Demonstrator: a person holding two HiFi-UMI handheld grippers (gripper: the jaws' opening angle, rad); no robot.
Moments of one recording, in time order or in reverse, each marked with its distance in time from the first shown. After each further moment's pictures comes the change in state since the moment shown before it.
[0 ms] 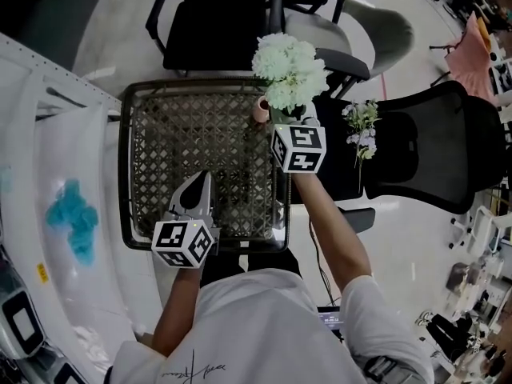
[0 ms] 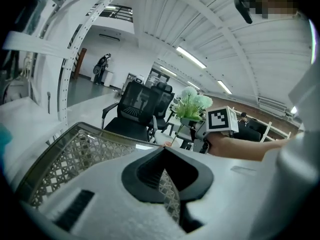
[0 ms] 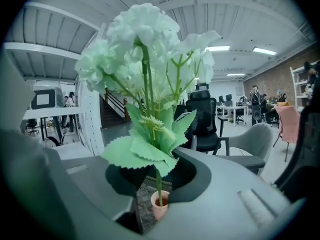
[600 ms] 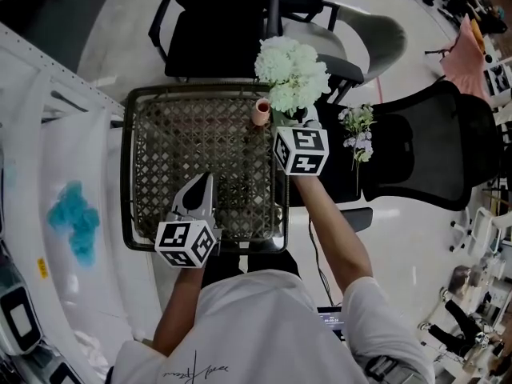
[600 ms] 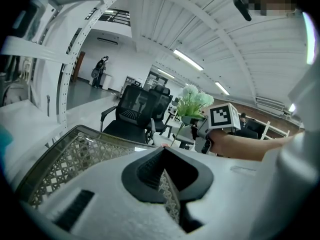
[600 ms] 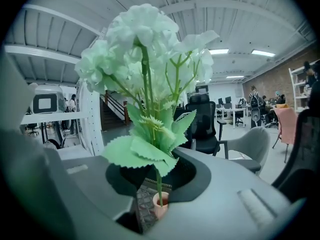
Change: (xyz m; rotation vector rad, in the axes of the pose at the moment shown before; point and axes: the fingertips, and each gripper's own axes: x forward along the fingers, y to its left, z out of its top) left arm -0.015 -0.011 -0.001 0.017 -0.033 -0.010; right arm -0.026 0.004 0.019 0.002 -0.029 -0.002
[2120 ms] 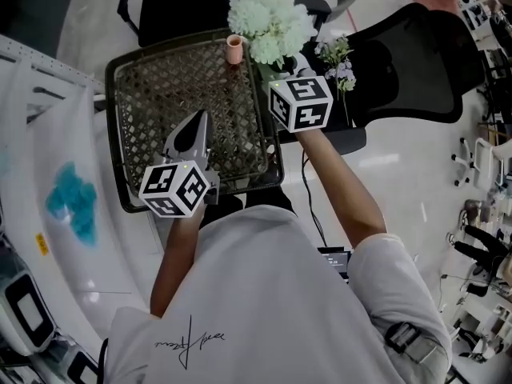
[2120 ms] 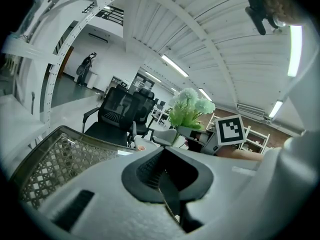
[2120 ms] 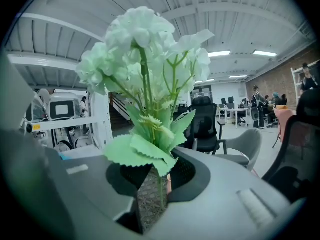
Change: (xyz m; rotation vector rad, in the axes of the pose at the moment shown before) left arm -0.050 -0.068 0.010 0.008 -0.035 -0.196; right arm -0.125 0.037 0.013 -0.001 0.005 0.050
